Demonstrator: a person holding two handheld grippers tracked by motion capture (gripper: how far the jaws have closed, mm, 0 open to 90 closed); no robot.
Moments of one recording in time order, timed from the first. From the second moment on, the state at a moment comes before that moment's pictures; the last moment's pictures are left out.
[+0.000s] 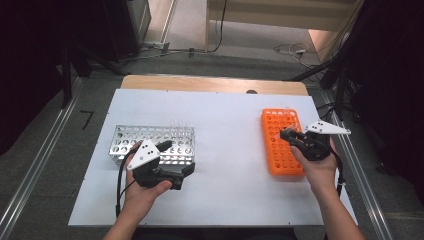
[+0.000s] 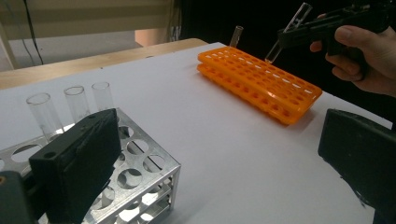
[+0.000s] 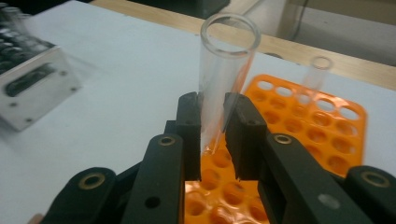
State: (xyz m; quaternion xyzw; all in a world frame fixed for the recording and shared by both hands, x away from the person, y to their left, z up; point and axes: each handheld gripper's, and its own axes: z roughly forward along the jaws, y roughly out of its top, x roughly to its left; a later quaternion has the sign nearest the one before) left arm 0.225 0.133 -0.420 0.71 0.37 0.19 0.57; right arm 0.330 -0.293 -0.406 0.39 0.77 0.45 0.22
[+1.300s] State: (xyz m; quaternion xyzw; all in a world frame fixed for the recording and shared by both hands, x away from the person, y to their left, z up) left arm 0.216 0.096 -0.416 0.74 0.32 0.16 0.57; right arm 0.255 -0.183 -0.419 0.23 0.85 0.47 0.11
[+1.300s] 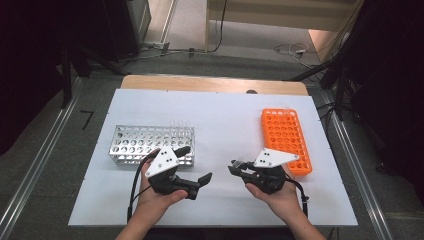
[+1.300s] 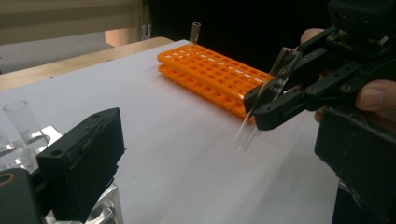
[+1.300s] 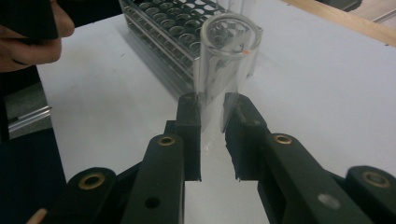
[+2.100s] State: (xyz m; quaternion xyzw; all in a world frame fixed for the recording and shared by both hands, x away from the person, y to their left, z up) left arm 0.207 0.067 -0.415 0.75 0.27 0.13 0.59; right arm 0.238 -0.152 -0.426 0.18 0.87 0.46 0.08
